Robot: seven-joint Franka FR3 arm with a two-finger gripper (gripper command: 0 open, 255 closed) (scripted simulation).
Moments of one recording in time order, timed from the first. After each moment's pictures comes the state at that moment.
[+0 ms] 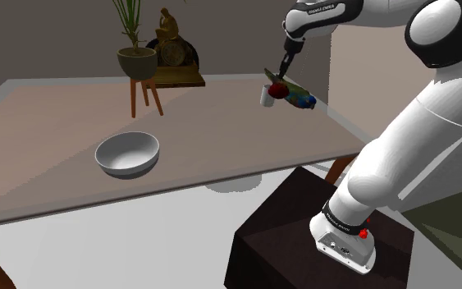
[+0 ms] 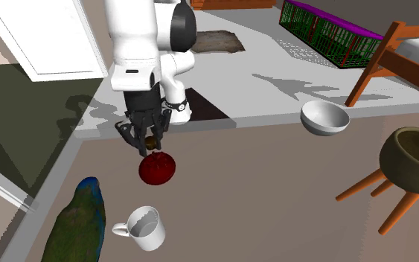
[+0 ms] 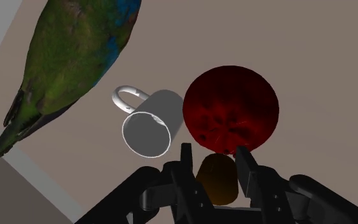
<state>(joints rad) 0.01 -0.15 -0.53 -2.01 -0.16 2.15 -0.73</state>
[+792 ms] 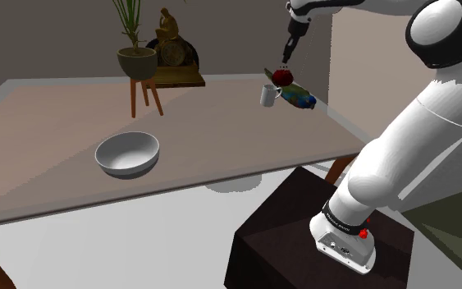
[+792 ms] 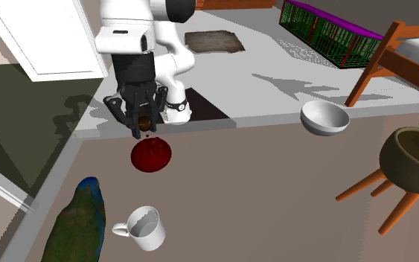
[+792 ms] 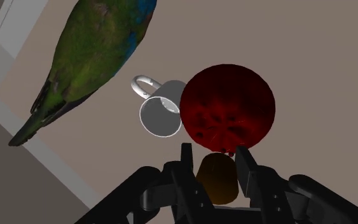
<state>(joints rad) 0.01 -0.15 -0.52 -1.85 -0.15 1.99 -0.74</state>
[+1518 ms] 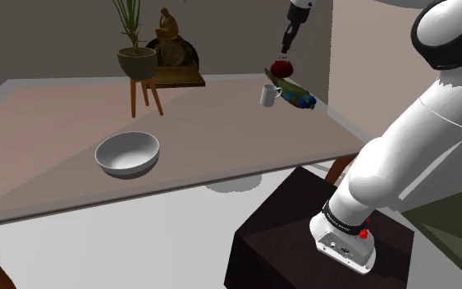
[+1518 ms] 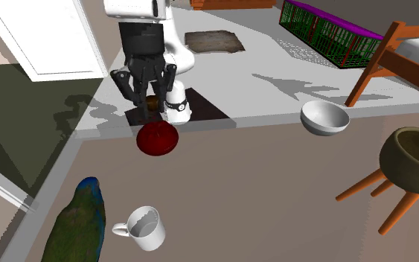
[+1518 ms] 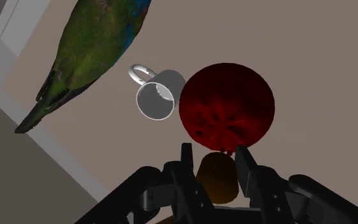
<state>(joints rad) 0.04 -0.18 -0.48 -1.76 -0.16 1.87 -0.69</state>
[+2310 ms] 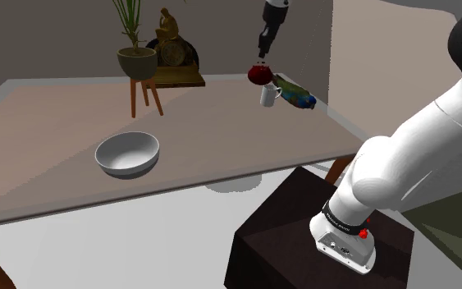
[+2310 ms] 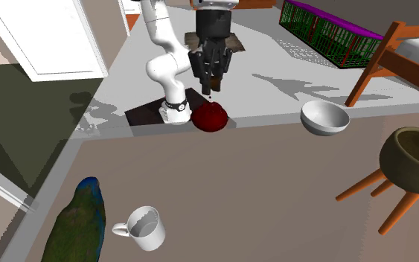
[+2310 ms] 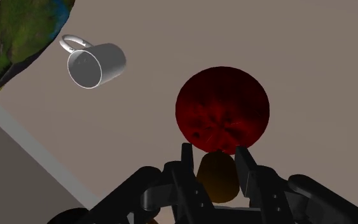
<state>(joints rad) 0.12 -0.31 -0.26 -1.89 -0.24 1.82 -0.37</state>
